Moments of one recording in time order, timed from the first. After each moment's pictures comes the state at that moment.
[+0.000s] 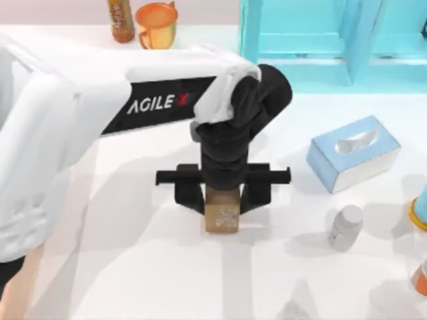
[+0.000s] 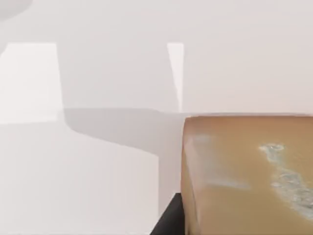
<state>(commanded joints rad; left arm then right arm) -0.75 2.21 1.66 -1.01 0.00 -0.72 0.00 0.00 0.00 0.00 0.00 0.00</state>
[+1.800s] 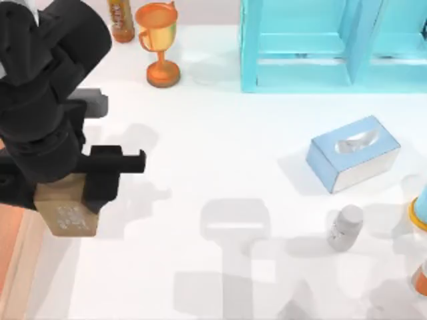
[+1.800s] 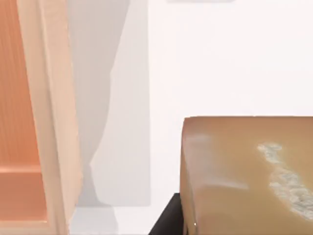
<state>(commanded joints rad) -0.47 1.50 1.28 -1.34 0.00 -0.45 0.00 0.00 0.00 0.00 0.00 0.00</state>
